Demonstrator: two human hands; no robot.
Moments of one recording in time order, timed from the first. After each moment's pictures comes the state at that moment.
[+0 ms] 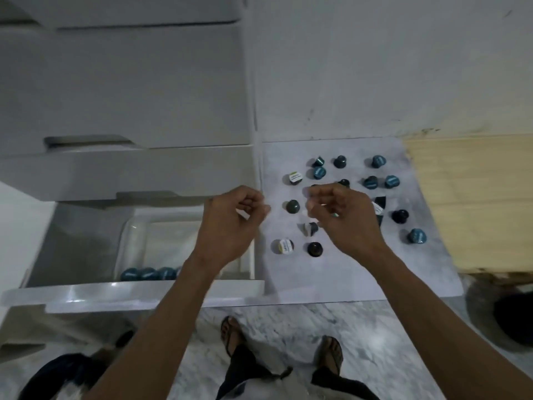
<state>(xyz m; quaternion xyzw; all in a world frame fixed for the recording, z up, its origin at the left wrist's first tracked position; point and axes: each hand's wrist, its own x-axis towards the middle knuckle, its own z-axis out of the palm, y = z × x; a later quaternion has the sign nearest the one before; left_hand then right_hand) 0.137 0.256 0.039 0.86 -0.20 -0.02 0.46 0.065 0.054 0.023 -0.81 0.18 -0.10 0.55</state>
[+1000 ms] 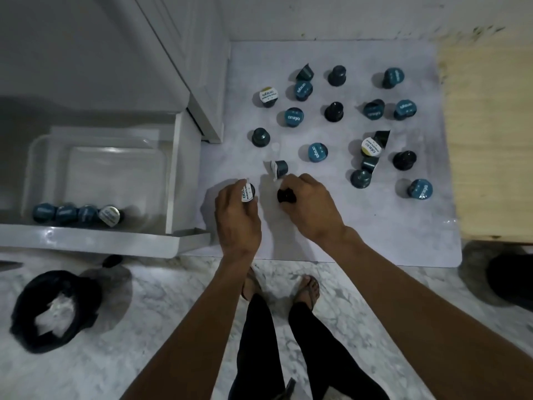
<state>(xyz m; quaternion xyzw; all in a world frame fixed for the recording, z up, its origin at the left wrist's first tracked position) 0.057 0.144 -0.174 0.93 0.01 0.03 0.37 0.046 -0.005 -0.151 -0.94 0.05 0.07 0.32</state>
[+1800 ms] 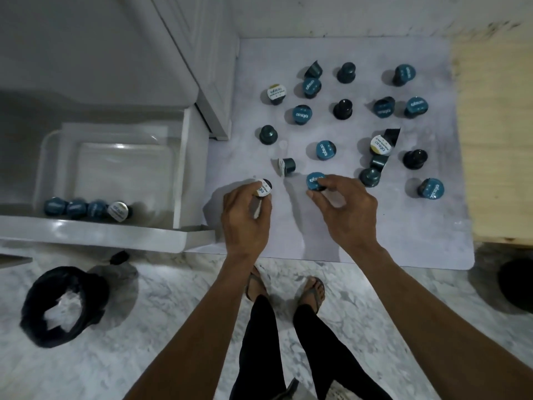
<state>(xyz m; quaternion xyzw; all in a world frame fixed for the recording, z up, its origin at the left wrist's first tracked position) 0.046 0.150 -0.176 0.88 -0.06 0.12 0.45 0.010 -0.030 -0.165 -0.89 0.13 -0.20 0.39</state>
